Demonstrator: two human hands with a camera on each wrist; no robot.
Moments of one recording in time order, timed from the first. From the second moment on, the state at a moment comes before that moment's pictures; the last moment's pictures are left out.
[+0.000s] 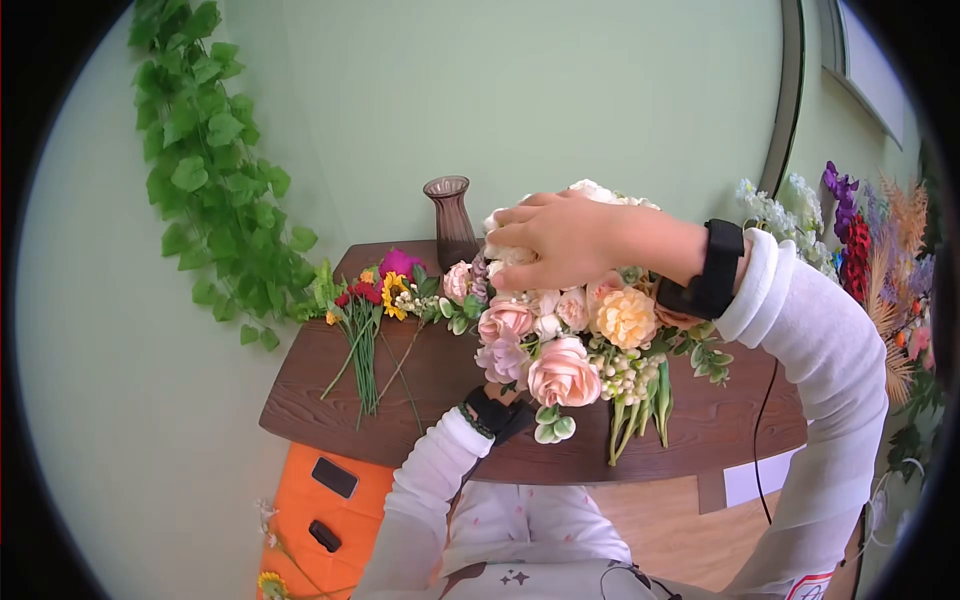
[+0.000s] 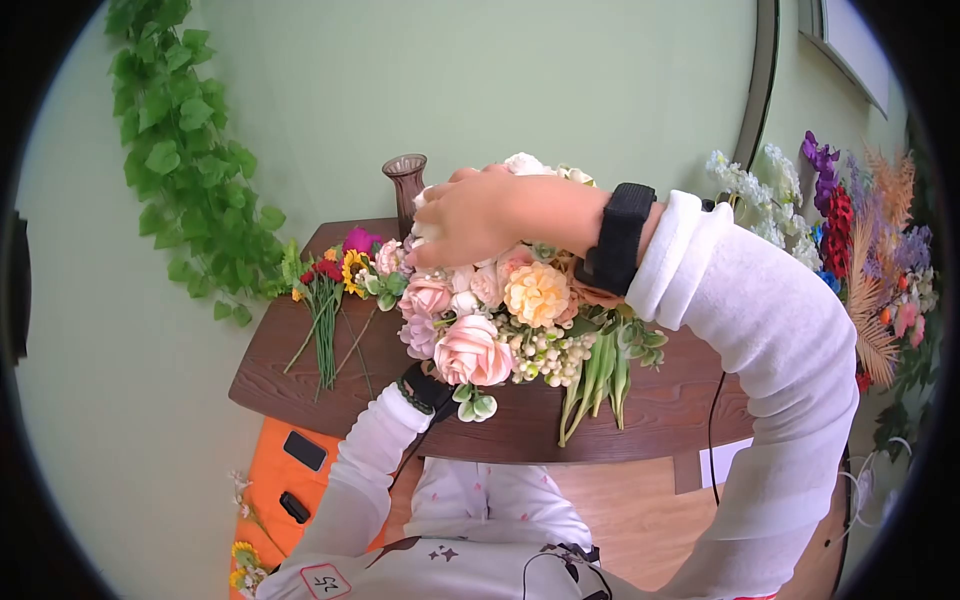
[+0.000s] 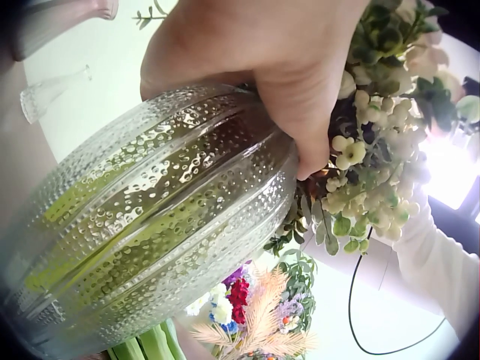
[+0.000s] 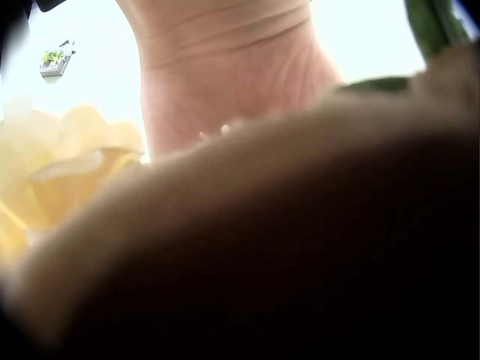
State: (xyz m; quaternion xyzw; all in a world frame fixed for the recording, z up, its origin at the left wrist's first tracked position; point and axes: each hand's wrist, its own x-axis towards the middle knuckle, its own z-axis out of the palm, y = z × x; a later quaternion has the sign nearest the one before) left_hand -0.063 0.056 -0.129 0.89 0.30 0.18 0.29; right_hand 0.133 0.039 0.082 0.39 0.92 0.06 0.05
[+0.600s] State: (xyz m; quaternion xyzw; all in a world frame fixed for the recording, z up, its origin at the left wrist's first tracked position) left_hand -0.062 0.060 -0.117 0.89 0.30 0.17 0.28; right_hand 0.143 0.034 0.089 0.38 0.92 0.08 0.11
